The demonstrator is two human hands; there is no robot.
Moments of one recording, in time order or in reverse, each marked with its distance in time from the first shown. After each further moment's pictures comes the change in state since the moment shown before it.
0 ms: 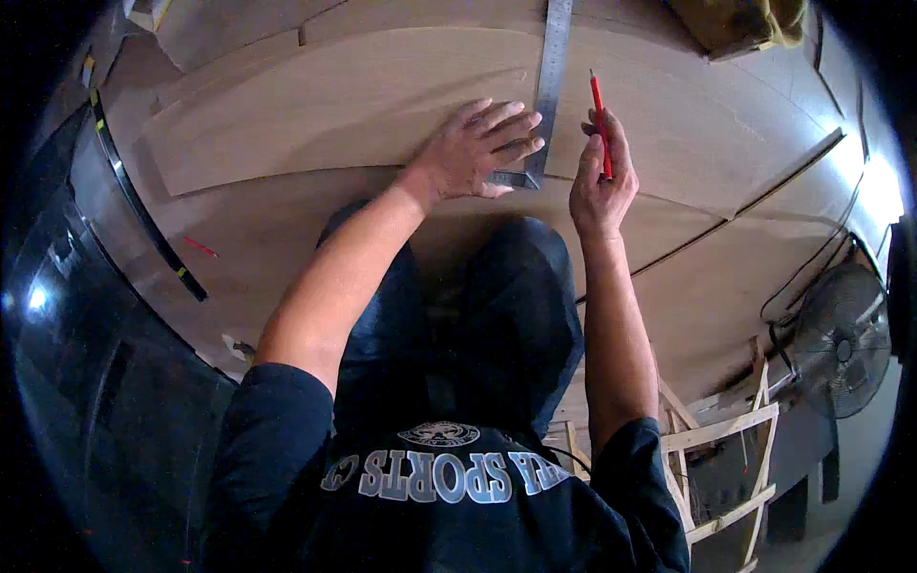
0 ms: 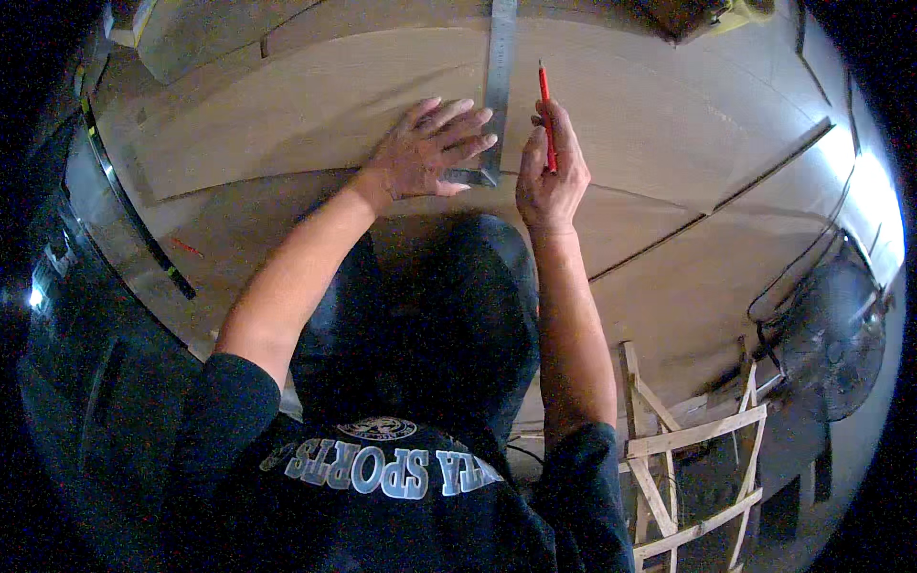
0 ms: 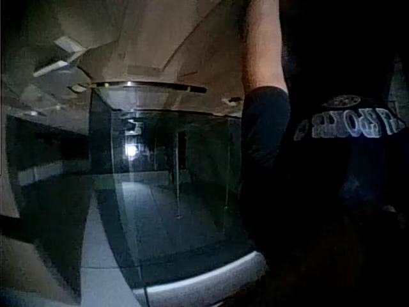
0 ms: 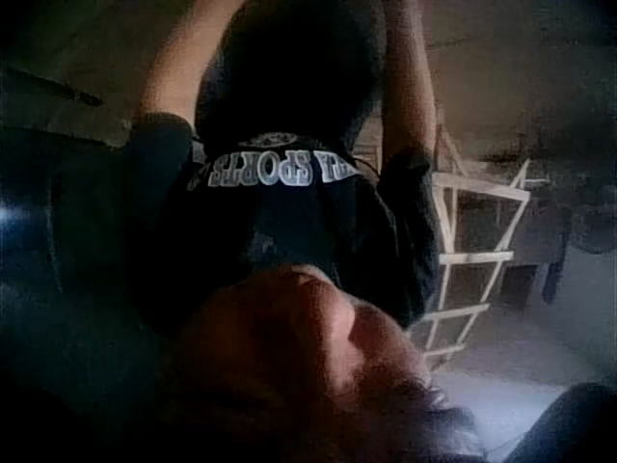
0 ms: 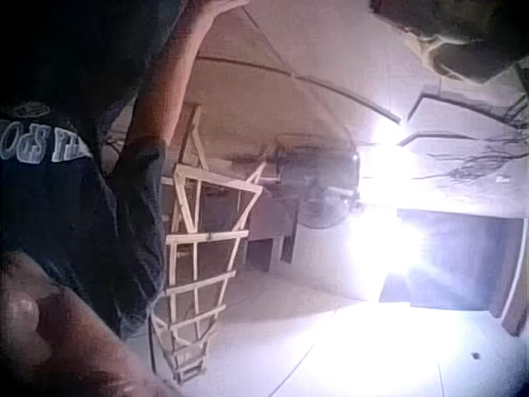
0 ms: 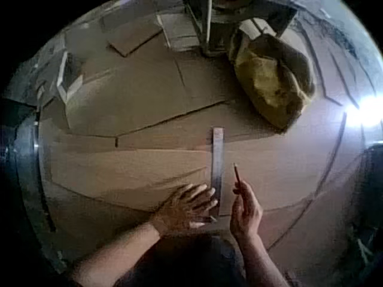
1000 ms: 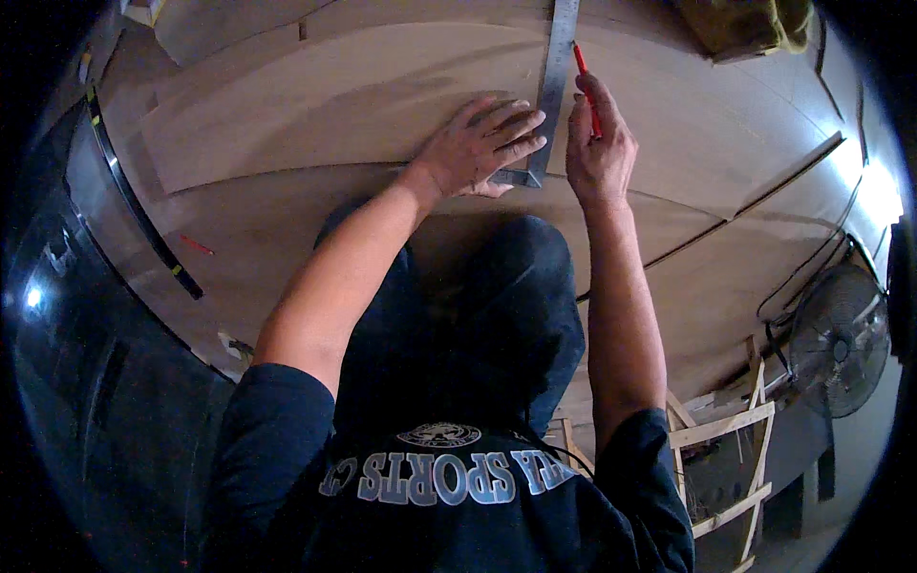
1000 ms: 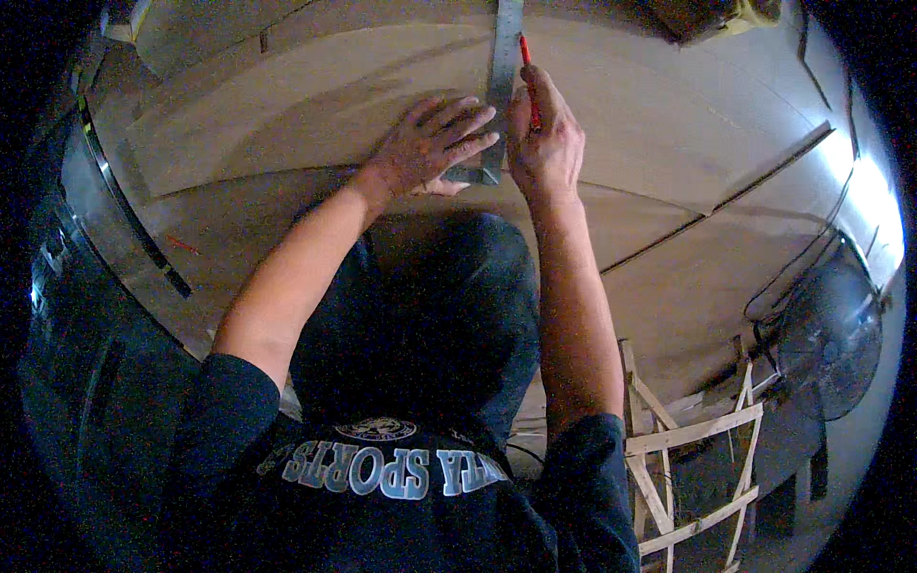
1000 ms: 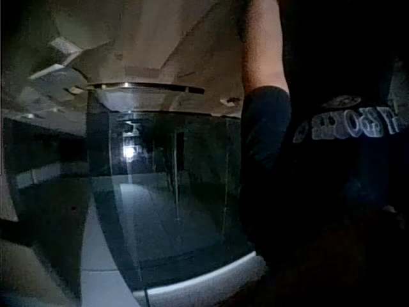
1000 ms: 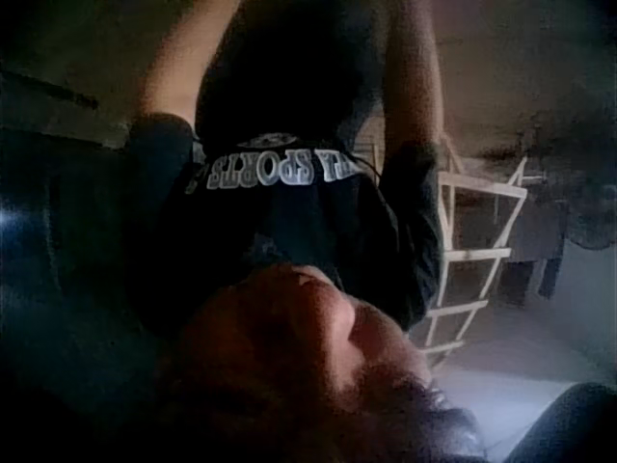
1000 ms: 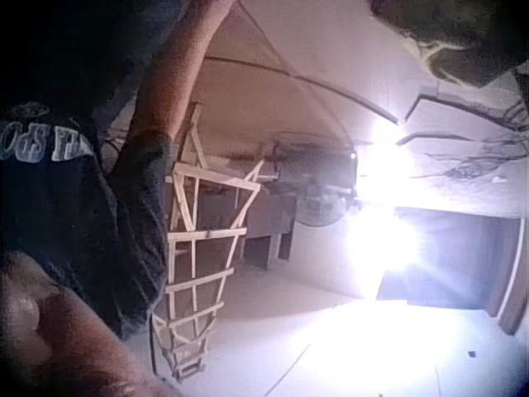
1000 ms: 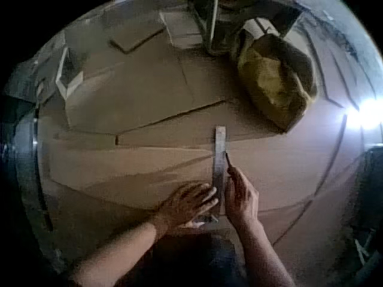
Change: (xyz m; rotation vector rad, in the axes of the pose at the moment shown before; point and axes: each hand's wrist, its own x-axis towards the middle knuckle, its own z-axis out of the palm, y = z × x) left_hand 0.003 -0.002 0.003 -0.006 0.004 0.020; right_hand 0.038 -0.019 0.013 -0.202 -0.140 -0.102
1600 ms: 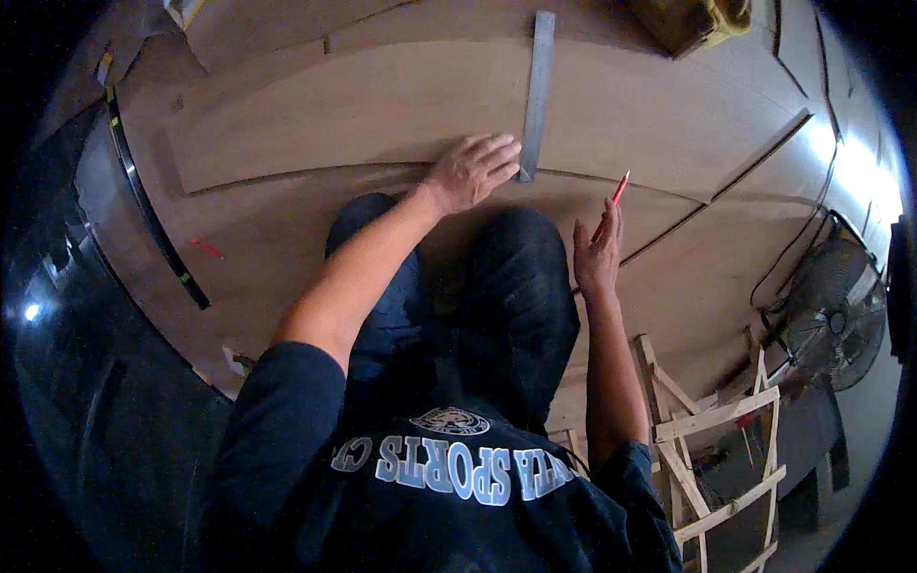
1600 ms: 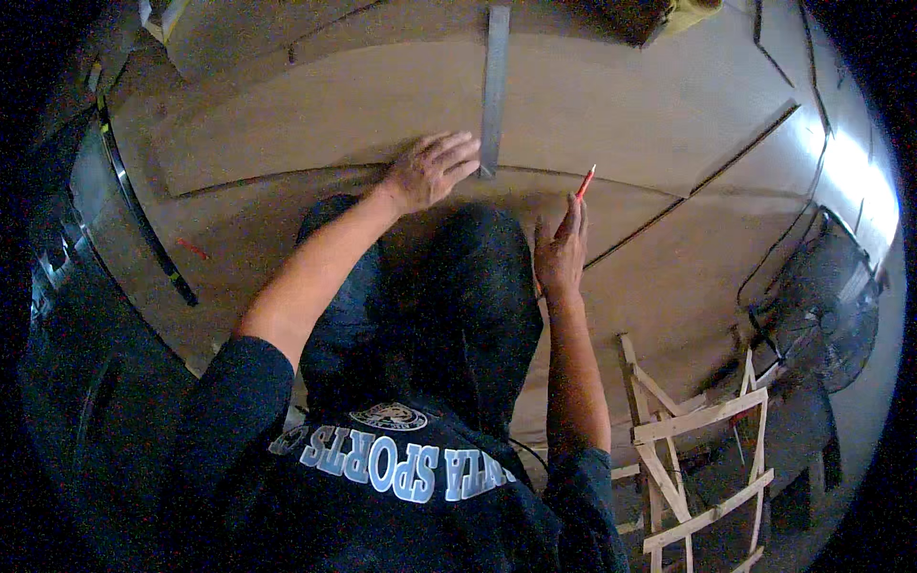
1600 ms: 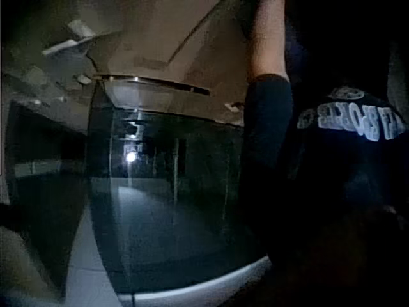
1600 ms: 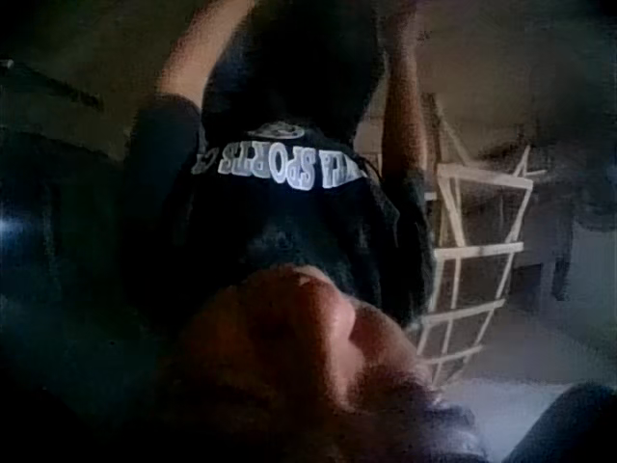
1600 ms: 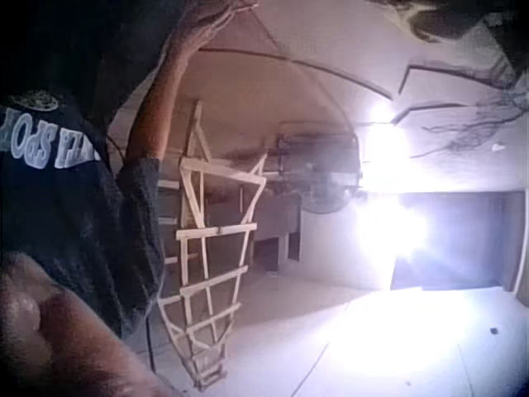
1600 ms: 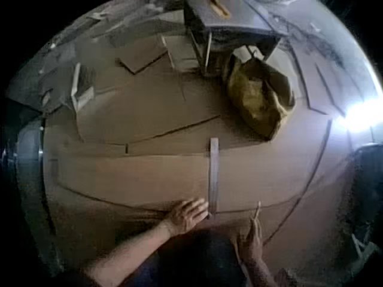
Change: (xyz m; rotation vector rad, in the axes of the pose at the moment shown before) left_hand -0.029 0.020 0.019 0.055 0.255 0.092; right_hand -0.164 0.043 -0.067 -0.214 -0.092 0.278
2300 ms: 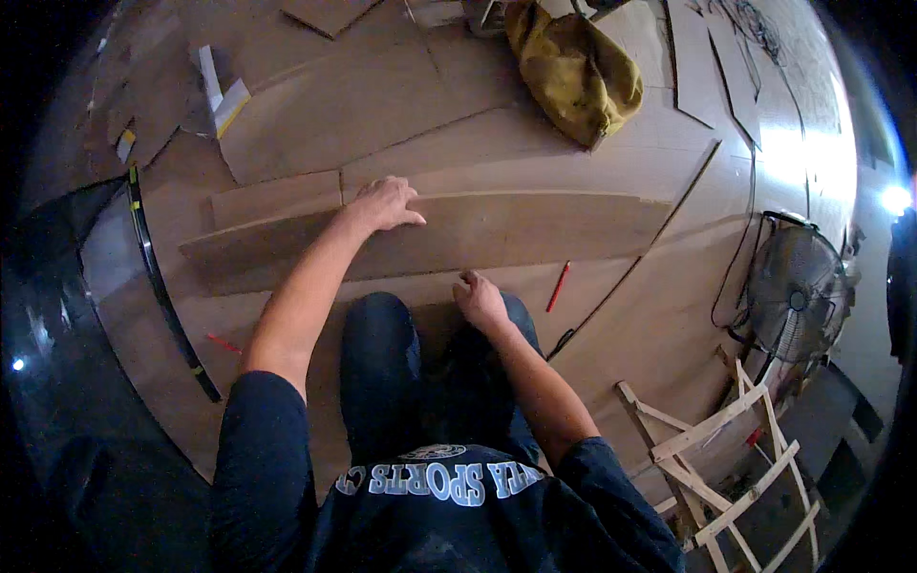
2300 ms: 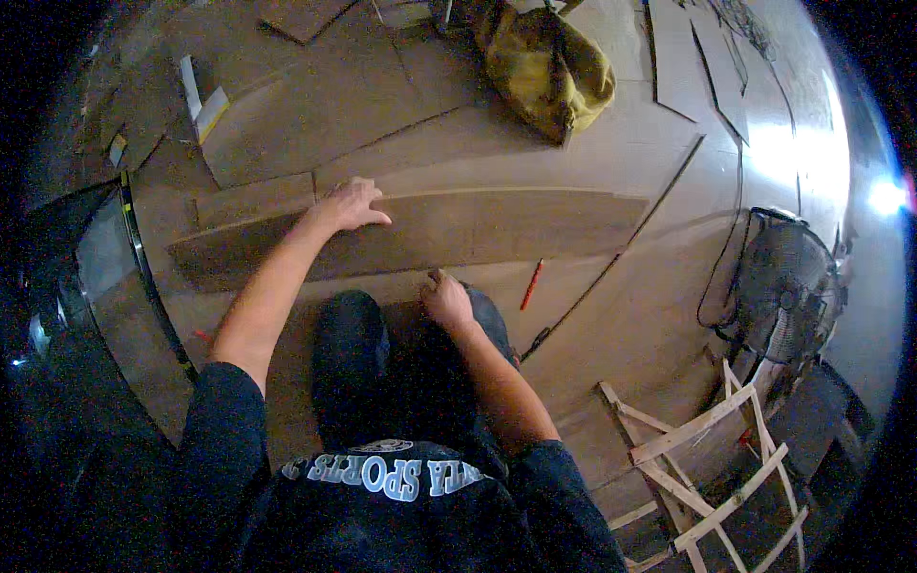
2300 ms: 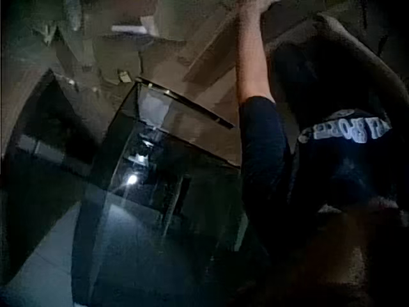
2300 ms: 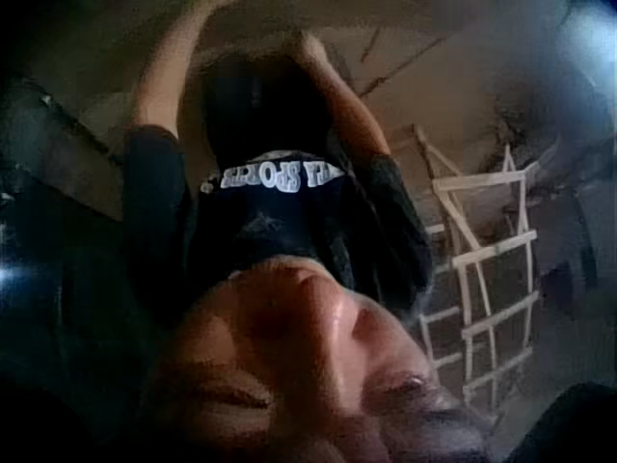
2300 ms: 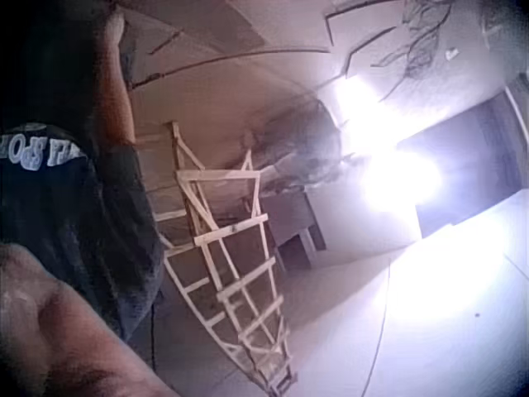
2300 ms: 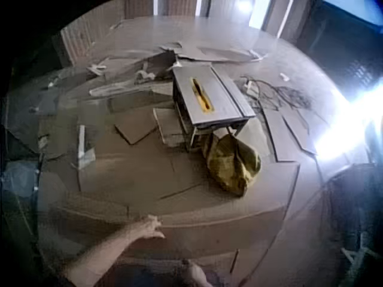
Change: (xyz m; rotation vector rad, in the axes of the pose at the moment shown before) left_hand 0.043 -0.125 -0.193 -0.161 -0.567 -0.480; right_hand -0.002 -0.159 0.058 0.109 -0.453 0.148
